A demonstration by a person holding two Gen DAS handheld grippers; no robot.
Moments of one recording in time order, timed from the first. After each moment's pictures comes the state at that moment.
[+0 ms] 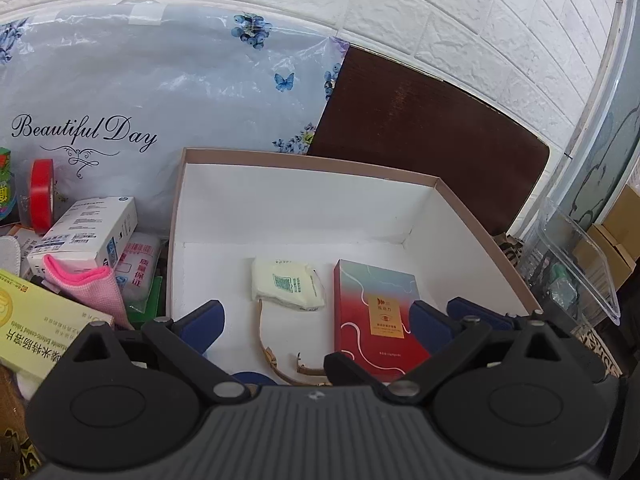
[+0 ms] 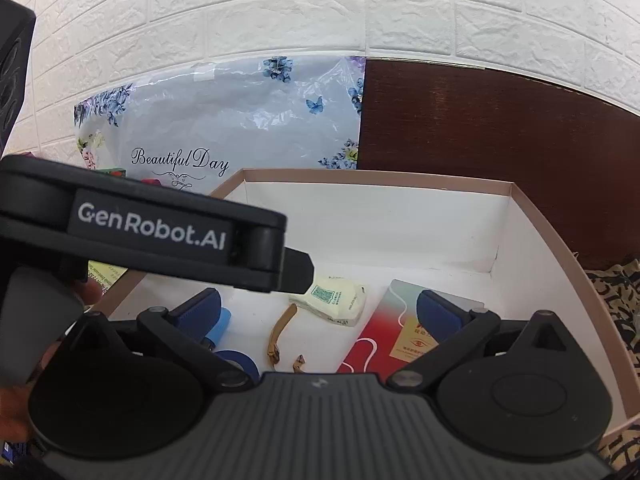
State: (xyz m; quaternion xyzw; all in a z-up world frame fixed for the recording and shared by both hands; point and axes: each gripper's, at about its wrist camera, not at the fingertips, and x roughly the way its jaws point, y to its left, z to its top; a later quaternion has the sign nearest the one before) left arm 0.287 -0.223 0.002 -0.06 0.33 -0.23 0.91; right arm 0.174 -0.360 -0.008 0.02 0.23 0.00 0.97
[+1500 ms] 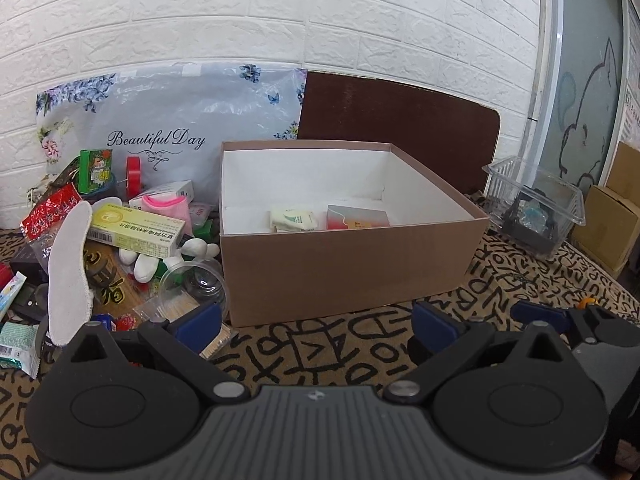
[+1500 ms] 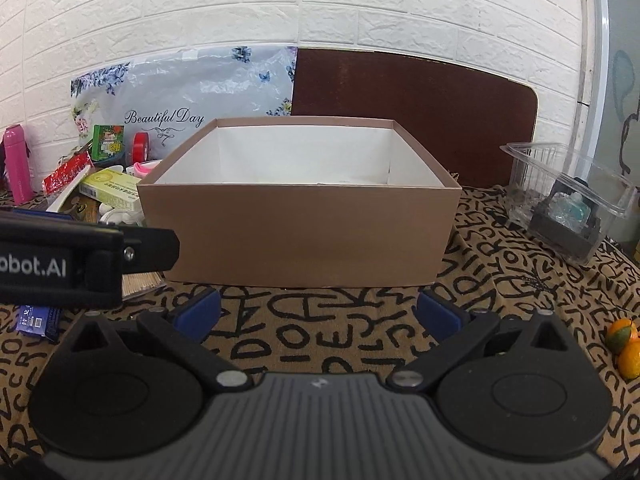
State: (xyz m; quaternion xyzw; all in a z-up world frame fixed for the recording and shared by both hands) left arm 0.075 -0.207 -0.004 0.00 0.26 -0.18 0.95; right arm -0.016 -0.329 -0.013 0.02 0.25 -0.12 0.96
